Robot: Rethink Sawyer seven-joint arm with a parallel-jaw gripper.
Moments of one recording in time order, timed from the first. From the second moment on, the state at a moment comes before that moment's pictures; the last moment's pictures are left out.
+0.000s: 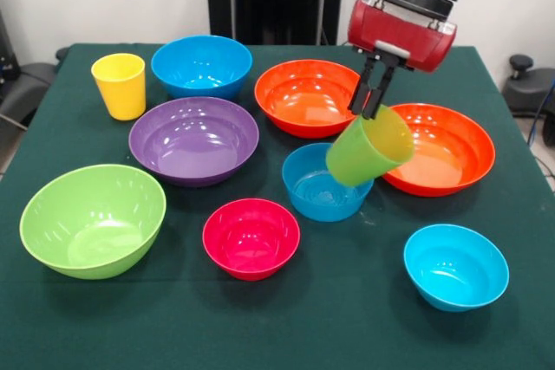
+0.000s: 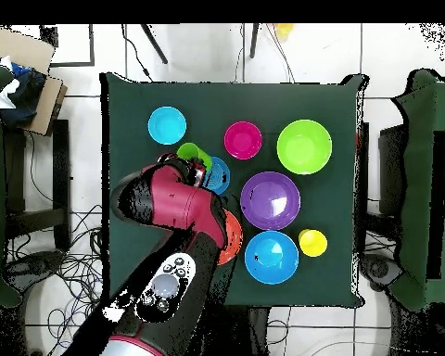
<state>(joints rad) 0.29 -0.48 -0.48 1.57 0.32 0.24 1.91</state>
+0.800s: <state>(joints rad) 0.20 -0.53 -0.39 1.68 0.22 0.23 1.91</state>
